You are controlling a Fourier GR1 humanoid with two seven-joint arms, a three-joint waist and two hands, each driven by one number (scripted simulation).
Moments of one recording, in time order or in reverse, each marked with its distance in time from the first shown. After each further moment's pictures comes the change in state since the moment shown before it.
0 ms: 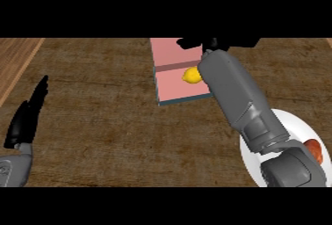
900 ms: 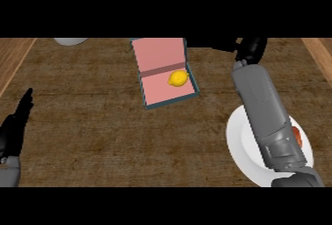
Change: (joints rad) left arm 0.084 0.012 0.067 0.014 0.005 0.015 -0.018; right arm 0.277 -0.034 -0.088 -0.370 -0.233 0.006 -0.251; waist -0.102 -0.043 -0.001
